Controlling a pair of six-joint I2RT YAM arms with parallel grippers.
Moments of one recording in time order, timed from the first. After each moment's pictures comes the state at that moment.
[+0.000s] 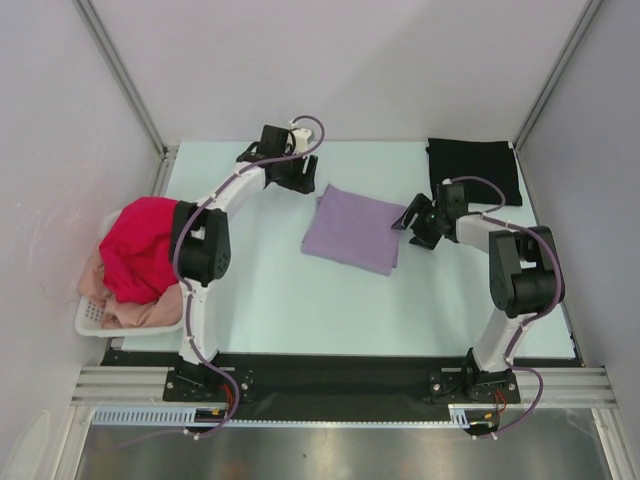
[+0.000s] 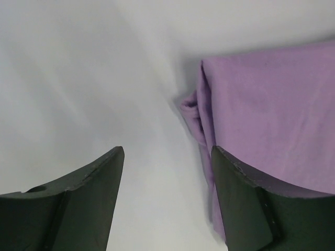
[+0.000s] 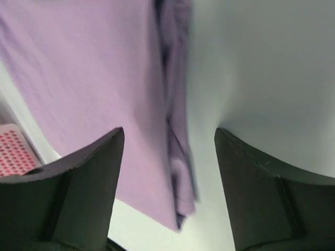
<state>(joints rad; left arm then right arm) -0.32 2.20 1.87 -0.47 0.23 0.07 0.12 1.80 1.02 -0.11 -0.29 0.71</state>
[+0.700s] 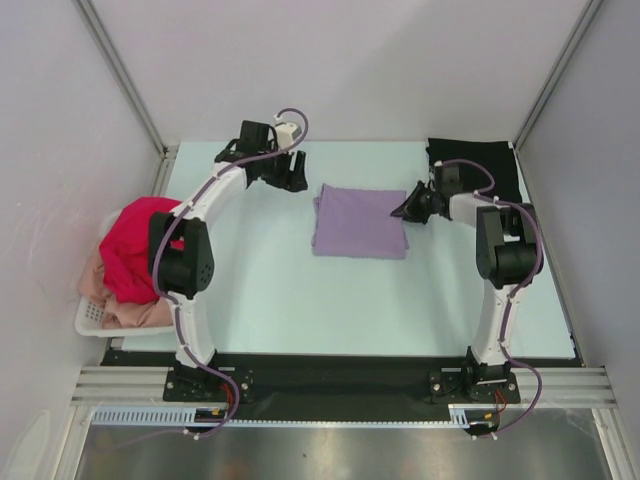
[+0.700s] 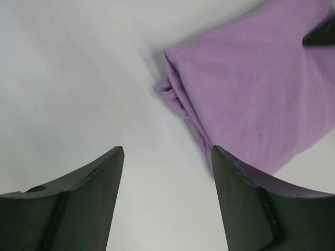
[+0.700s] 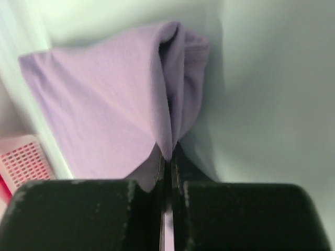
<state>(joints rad) -0.27 2.01 1.74 -0.49 0.38 0.08 0.09 2.06 1.27 -0.05 -0.46 0.71</state>
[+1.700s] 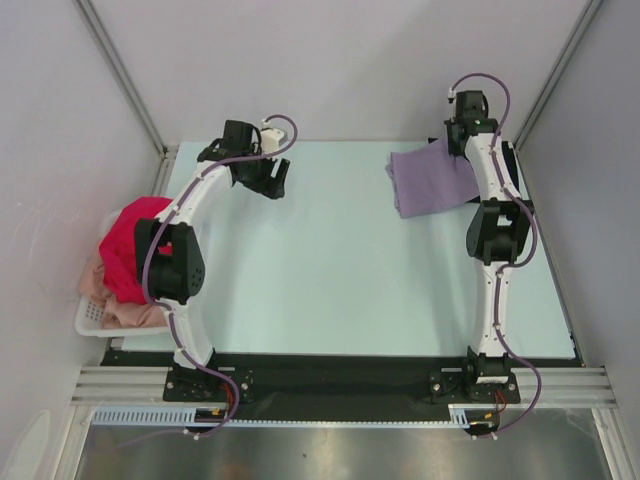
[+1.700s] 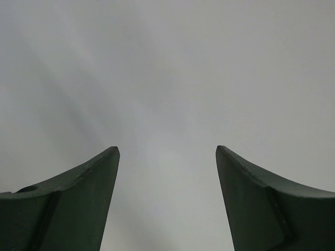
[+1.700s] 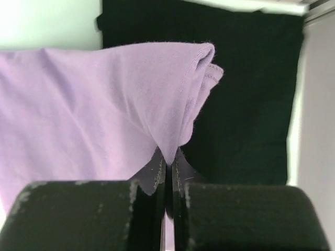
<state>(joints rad) -0.20 1.94 1.72 -0.66 0.27 0.27 0.02 2.44 2.45 -0.78 0.20 -0.13</state>
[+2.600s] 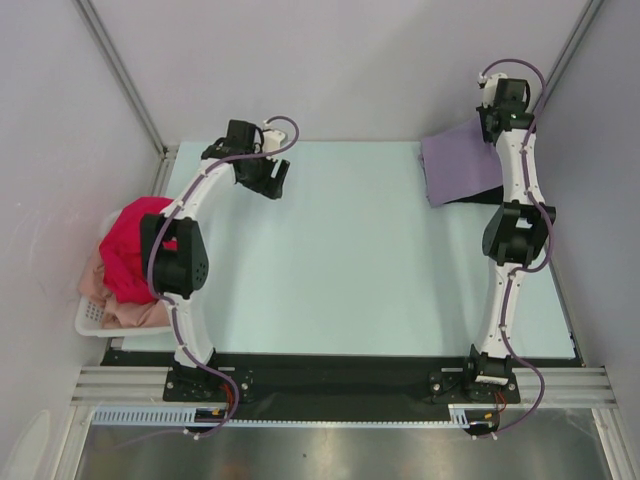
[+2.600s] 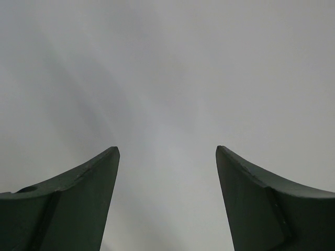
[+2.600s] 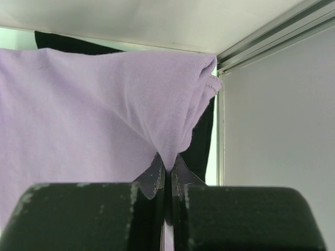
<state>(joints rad) -0.20 1.99 1.76 -0.69 0.21 0.28 -0.12 2.41 2.52 -0.72 0.14 -0.36</state>
